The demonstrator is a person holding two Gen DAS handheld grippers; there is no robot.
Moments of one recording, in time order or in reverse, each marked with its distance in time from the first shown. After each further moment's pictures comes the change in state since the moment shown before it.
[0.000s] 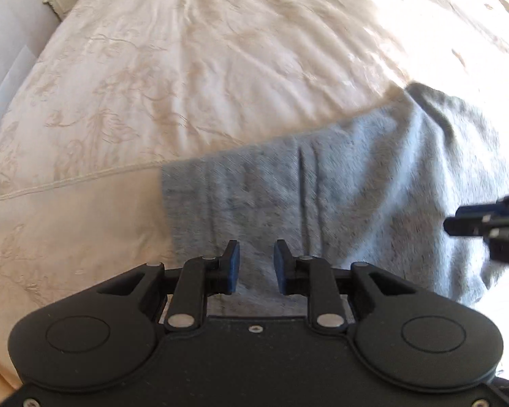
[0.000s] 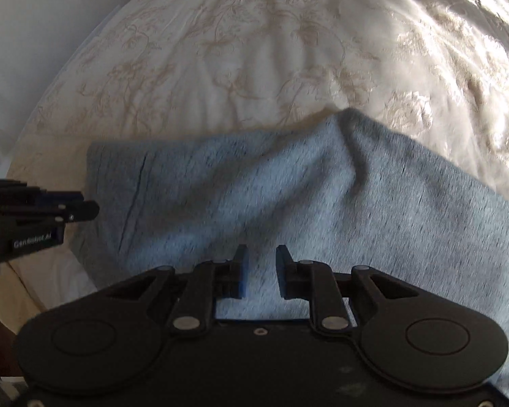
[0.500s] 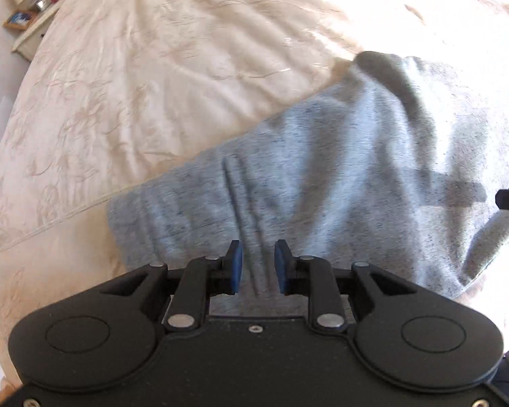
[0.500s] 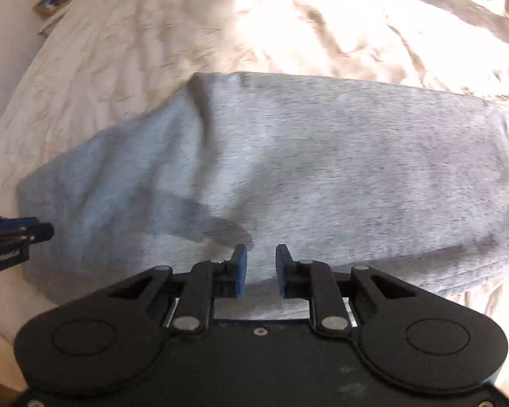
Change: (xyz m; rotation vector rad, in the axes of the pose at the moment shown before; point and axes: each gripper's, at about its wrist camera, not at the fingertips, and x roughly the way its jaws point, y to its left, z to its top) left arm -0.001 -0.060 0.012 0.200 -0.005 0.049; right arm -0.037 -0.081 -0.067 0.391 -0.088 -0.259
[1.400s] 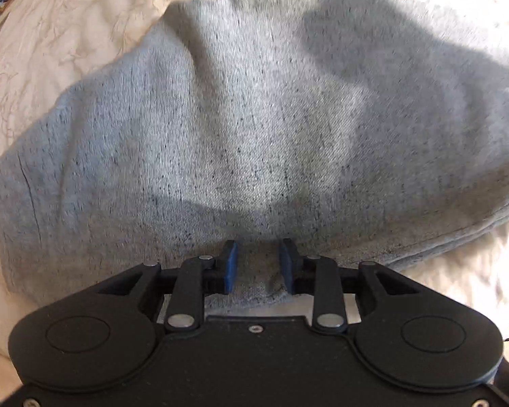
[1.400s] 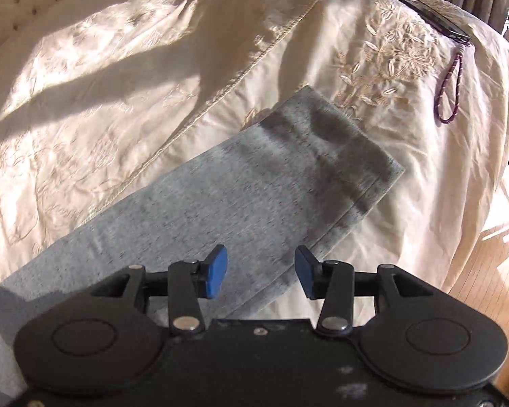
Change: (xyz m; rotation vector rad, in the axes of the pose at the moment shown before) left arm 0.033 -0.183 0.004 -0.047 0.160 0.041; right arm -0.096 -0.398 0.026 0.512 -0.232 -0.254
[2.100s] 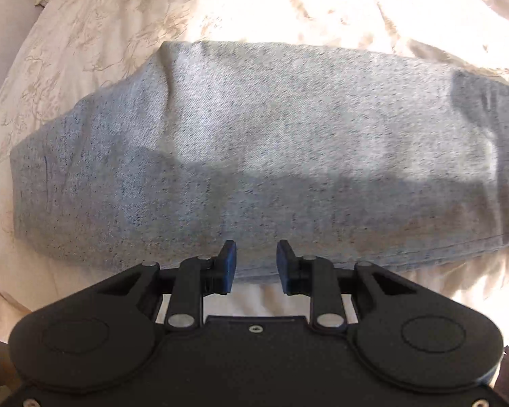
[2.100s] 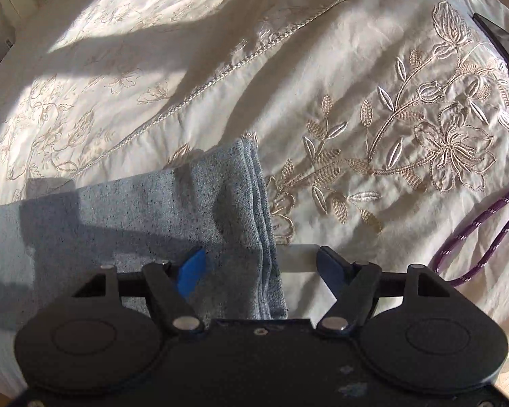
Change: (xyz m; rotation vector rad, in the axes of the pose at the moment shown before) left arm -0.070 -0.069 0.023 -0.172 -0.034 0.013; right arm 0.112 -0.091 0.105 -0.391 0.184 0.281
